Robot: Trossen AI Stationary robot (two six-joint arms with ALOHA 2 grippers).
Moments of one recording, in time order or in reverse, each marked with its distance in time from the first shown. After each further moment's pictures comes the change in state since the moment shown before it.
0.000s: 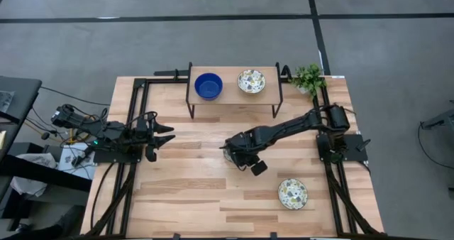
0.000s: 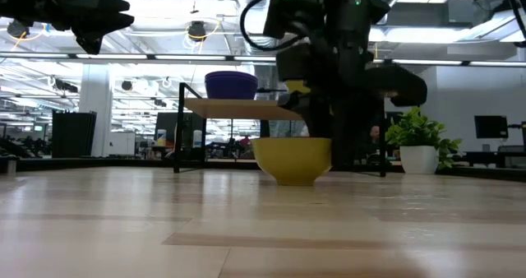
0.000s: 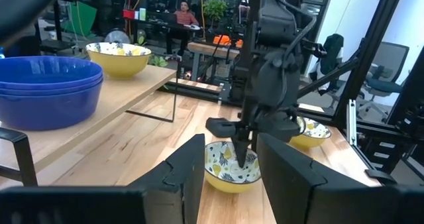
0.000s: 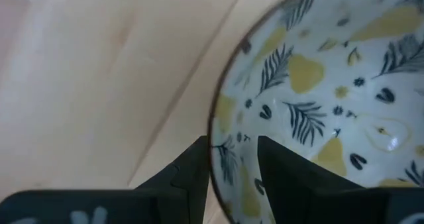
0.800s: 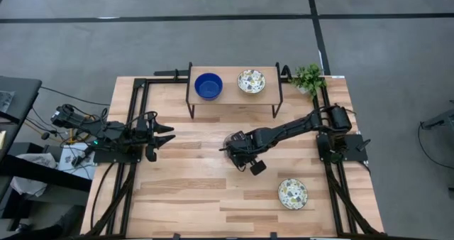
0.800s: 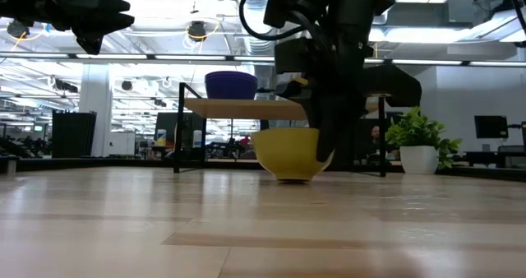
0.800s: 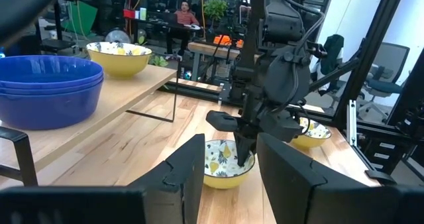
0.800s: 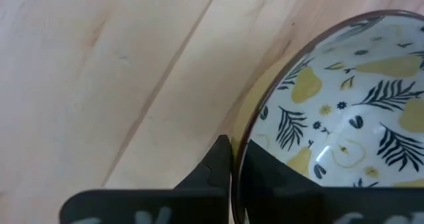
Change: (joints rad) left arm 0.000 0.002 0.000 0.003 0.000 -0.003; right arm 0.020 -0.006 0.002 0.011 0.103 0.002
